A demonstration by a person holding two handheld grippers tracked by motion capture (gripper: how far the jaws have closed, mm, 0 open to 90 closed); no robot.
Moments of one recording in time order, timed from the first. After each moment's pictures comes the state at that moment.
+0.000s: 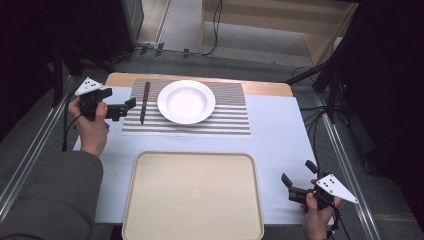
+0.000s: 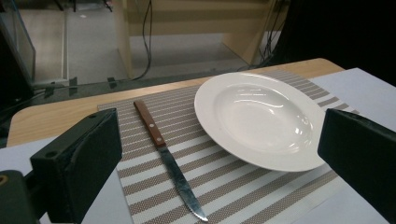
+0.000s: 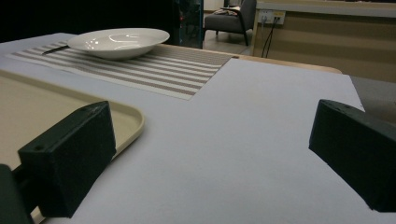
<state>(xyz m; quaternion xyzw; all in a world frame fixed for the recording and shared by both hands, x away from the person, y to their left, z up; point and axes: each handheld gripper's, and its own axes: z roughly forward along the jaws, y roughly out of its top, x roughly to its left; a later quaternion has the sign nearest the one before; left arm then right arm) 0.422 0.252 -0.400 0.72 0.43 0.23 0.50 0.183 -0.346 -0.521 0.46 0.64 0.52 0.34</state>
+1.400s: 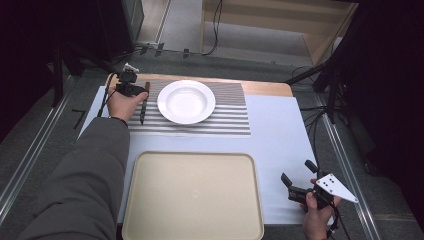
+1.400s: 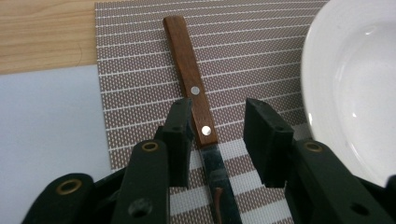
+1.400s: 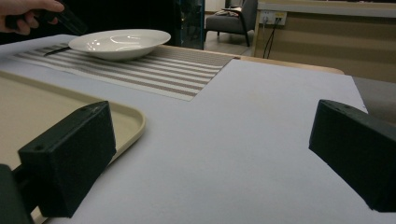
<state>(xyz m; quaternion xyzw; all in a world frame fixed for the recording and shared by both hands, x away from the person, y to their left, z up) 0.559 0.203 -0.460 0.75 0.58 0.13 0.29 0.185 -0.346 -0.522 0.46 0.64 0.52 0.34</state>
